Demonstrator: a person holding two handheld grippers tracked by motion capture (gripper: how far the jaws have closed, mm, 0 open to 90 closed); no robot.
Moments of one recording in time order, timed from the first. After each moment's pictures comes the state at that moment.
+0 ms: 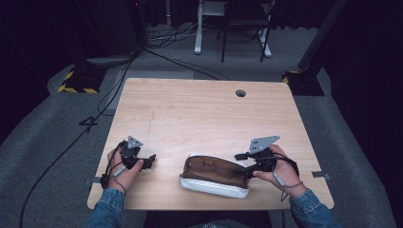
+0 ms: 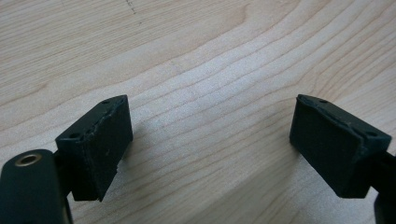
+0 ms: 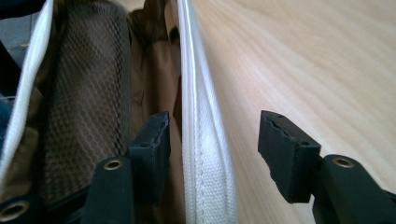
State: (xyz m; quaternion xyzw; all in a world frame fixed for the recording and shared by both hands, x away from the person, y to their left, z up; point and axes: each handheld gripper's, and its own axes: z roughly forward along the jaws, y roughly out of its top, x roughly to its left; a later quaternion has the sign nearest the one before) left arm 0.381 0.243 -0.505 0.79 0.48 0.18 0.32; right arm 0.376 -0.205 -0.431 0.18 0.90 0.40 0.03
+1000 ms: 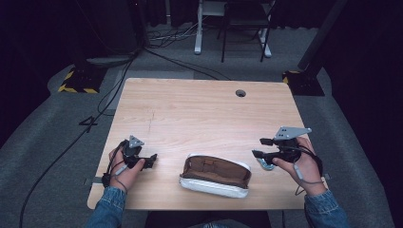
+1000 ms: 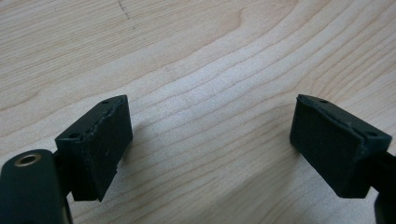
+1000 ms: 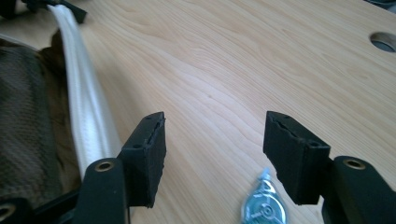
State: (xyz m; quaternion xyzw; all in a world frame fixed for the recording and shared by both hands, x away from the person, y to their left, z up) left arm 0.385 0.239 -0.505 0.80 0.48 0.18 0.33; right arm 0.382 -0.264 -0.398 0.30 0.86 0.40 0.14
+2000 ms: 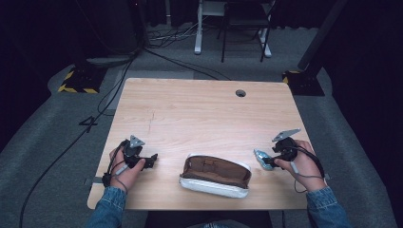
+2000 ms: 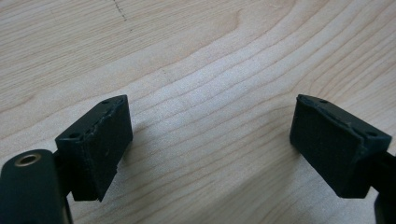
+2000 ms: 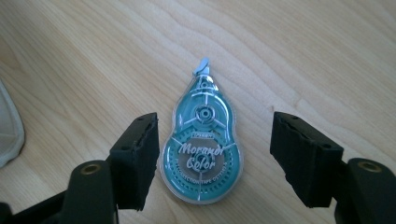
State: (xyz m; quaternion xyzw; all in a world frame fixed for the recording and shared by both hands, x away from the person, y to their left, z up) left arm 0.385 0.238 -0.505 0.80 0.48 0.18 0.33; right arm 0.408 -0.287 -0.448 0.38 0.89 0.23 0.12
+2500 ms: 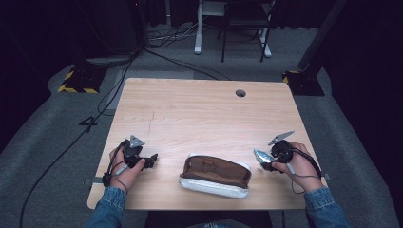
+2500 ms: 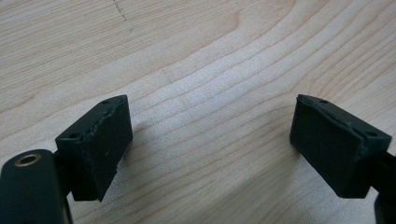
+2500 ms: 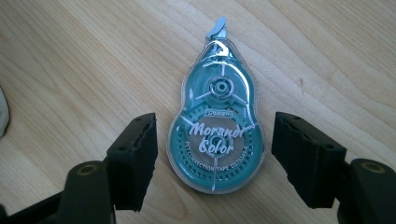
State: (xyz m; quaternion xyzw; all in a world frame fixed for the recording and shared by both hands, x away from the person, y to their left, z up) left arm 0.385 0.238 -0.505 0.80 0.48 0.18 0.33; right arm 0.409 -0.282 -0.464 0.38 0.90 0.19 0.09
